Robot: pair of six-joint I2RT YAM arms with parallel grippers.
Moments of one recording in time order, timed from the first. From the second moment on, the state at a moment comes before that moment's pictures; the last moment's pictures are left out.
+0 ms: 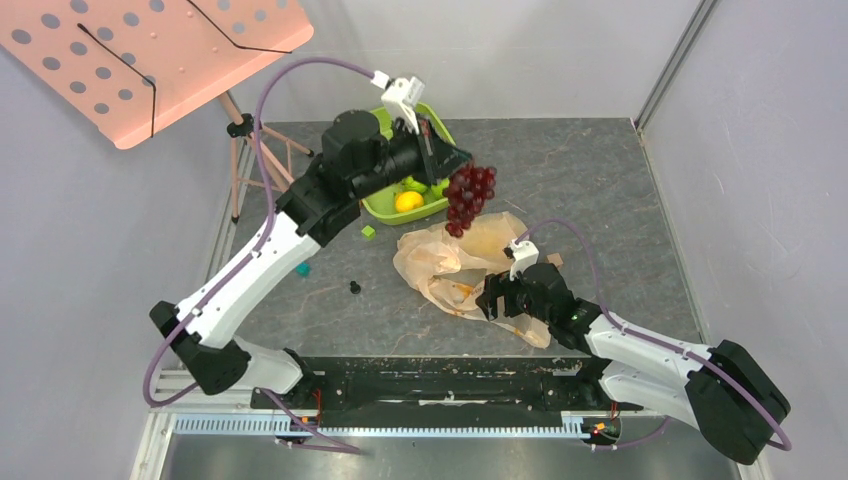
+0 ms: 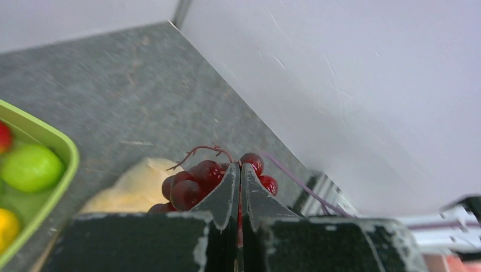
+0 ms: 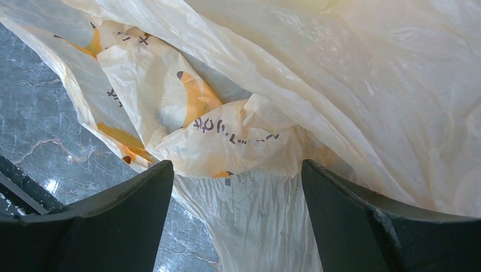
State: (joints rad) left arm -0.79 1.36 1.57 -0.30 0.19 -0.51; right arm 0.71 1.00 0.28 0.14 0.03 0.35
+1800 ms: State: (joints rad) left arm -0.31 2.01 1.75 -0.28 0.02 -0.33; right arm 0.71 1.01 0.35 0.10 0.00 0.34
